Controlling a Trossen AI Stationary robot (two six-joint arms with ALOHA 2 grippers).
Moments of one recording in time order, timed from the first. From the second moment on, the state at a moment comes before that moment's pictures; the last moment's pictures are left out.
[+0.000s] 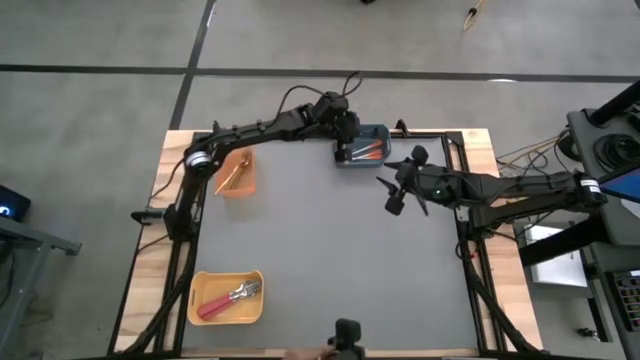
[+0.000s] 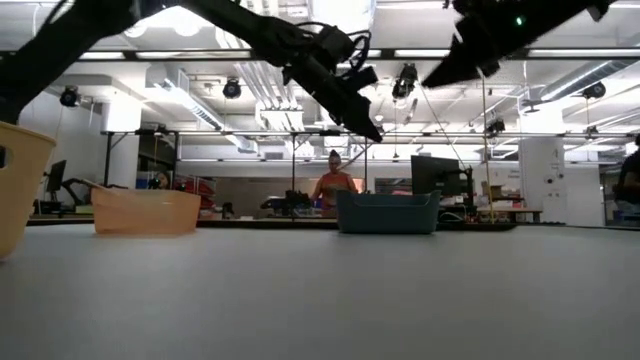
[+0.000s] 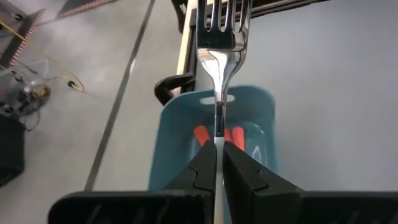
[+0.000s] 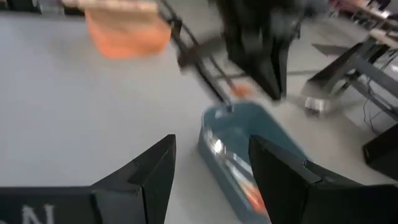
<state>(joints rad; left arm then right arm) 0.47 2.11 1.86 -0.33 0.08 0.51 -0.05 0.95 0.69 -0.17 0.50 -0.07</state>
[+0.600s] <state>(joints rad) 0.50 2.39 2.34 -0.73 0.12 0.46 -0.05 0.95 0.74 -0.18 0.63 0.00</state>
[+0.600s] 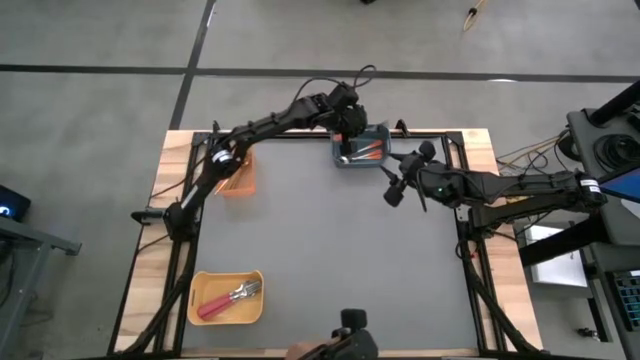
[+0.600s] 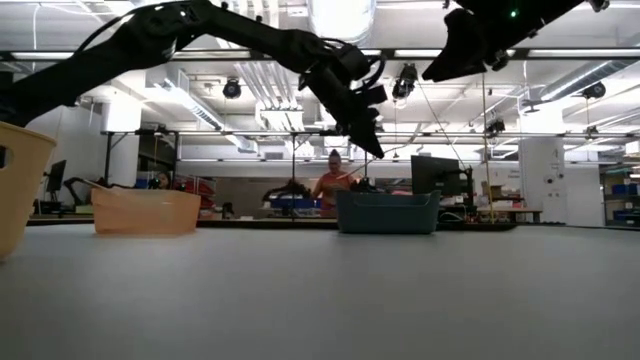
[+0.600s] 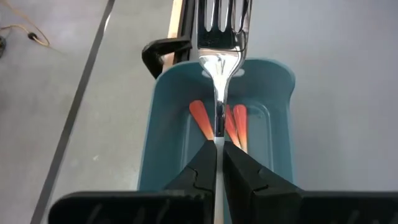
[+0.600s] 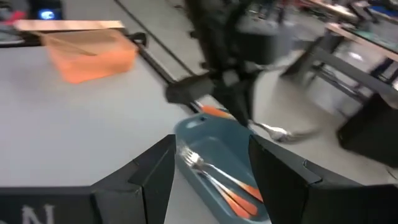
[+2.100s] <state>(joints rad) 0.38 1.82 1.52 -0.45 -0.01 0.09 -0.26 1.23 0.75 0.17 0.47 0.68</state>
